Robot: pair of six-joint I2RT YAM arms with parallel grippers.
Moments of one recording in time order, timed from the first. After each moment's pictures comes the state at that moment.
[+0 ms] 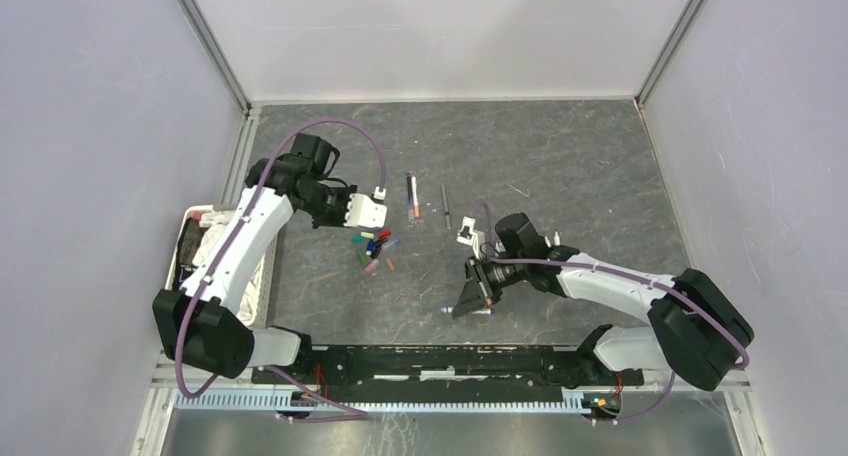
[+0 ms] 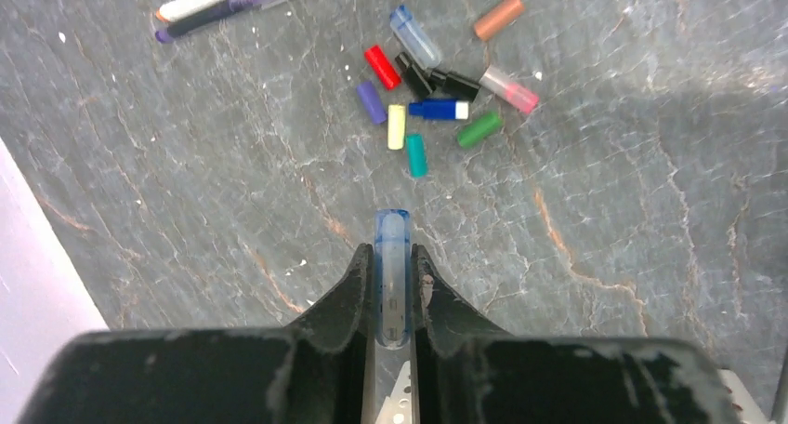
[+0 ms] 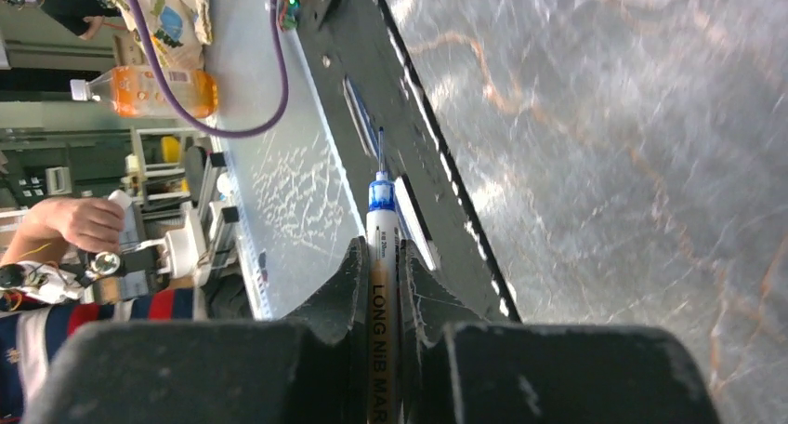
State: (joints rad) left arm -0.24 1.34 1.27 -1.16 0.39 1.49; right arm 0.72 1.29 0.52 -0.05 -0.89 0.49
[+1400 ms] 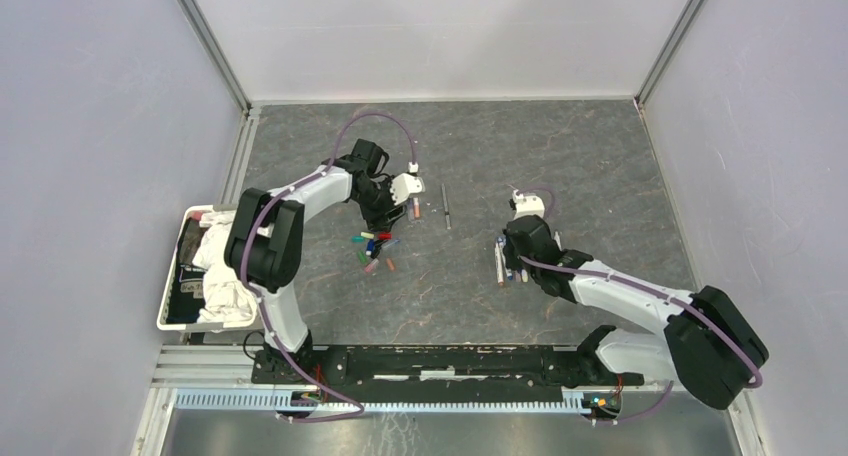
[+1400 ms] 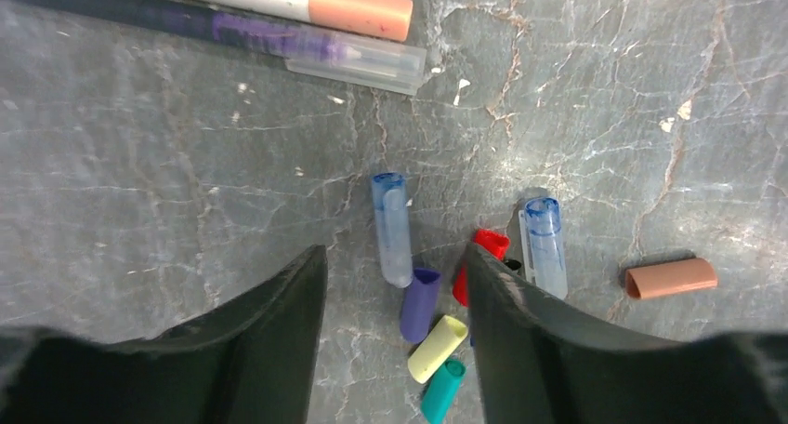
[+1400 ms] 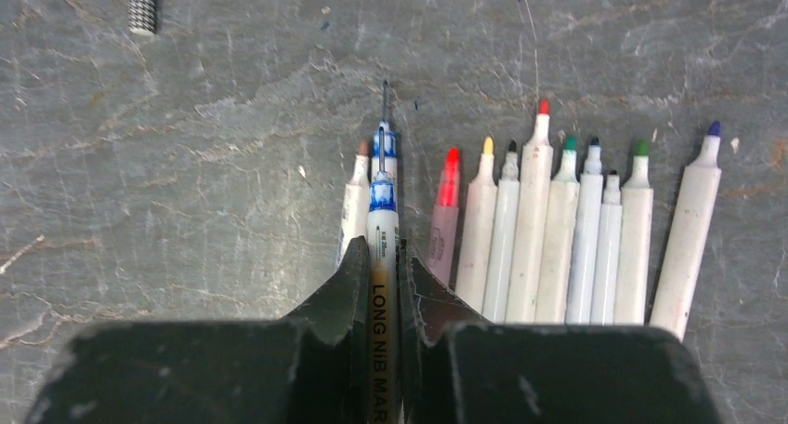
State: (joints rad) left arm -0.36 1.87 1.22 -0.58 0.37 0.87; right arm 0.68 1.17 0.48 -0.07 0.34 0.43
